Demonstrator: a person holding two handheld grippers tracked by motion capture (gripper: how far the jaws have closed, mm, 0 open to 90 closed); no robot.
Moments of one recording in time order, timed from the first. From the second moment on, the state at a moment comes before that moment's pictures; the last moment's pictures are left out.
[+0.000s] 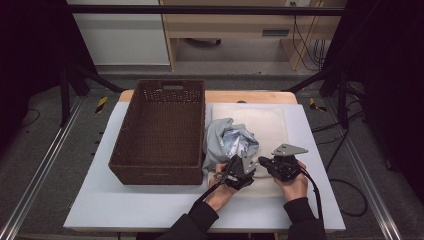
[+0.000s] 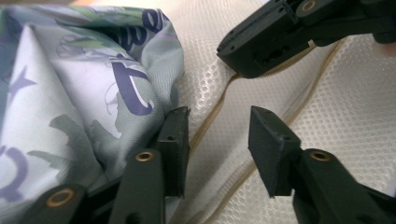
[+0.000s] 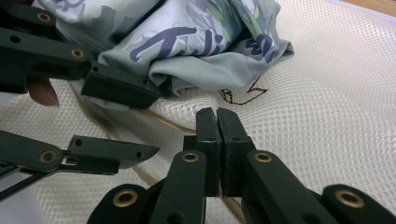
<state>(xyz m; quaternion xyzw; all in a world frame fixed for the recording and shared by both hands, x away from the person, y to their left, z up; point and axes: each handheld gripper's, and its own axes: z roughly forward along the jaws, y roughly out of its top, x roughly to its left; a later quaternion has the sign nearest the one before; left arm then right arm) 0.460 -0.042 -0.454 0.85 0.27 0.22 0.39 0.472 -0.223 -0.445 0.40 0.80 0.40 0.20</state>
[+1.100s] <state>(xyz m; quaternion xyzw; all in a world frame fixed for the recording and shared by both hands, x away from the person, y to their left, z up) 0.481 -0.029 -0.440 0.85 0.32 0.21 0.37 0.454 -0.214 -0.453 0.37 0.81 0.38 0.23</state>
